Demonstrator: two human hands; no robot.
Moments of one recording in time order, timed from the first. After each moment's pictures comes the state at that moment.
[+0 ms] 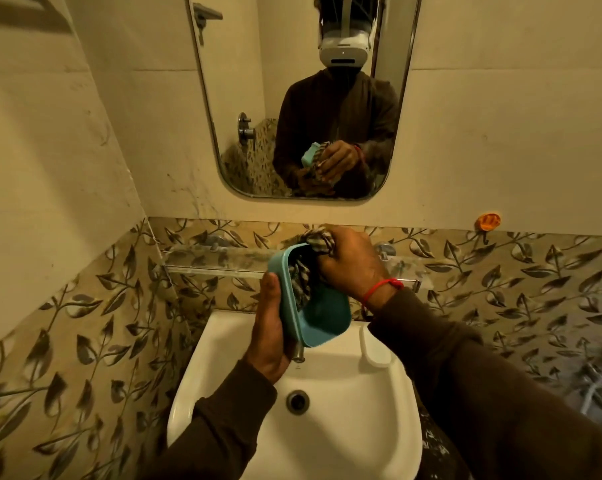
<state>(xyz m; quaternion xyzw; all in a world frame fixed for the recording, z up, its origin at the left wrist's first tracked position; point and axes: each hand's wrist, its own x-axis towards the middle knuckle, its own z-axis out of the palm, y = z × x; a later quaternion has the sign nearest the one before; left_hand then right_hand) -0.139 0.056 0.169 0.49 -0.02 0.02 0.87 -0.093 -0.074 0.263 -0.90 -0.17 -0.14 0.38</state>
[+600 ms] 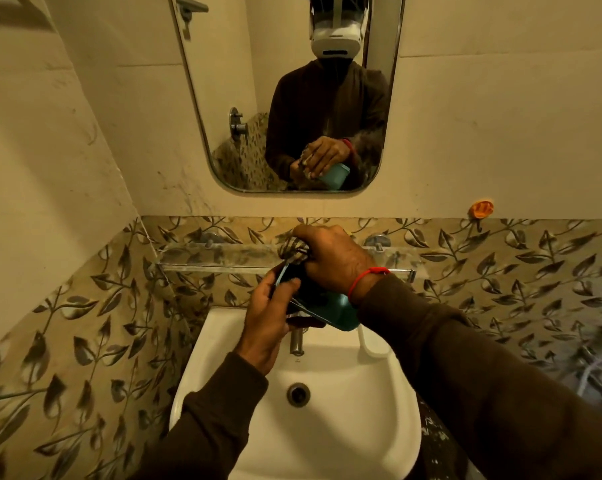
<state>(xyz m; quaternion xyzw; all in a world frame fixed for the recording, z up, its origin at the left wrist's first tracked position) -0.143 0.061 0.181 0.58 0.01 0.00 0.81 -0.089 -0.065 0.259 -0.93 -0.24 -0.11 0.25</state>
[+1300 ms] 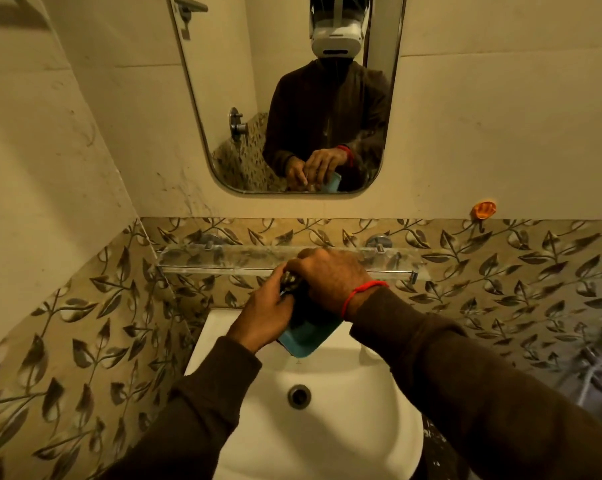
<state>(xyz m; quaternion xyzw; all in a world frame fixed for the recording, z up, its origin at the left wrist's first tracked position) -0.119 0.080 0.186 0.86 -0.04 -0.01 0.52 -0.098 -0.060 0.246 -0.95 -0.29 -0.11 0.00</state>
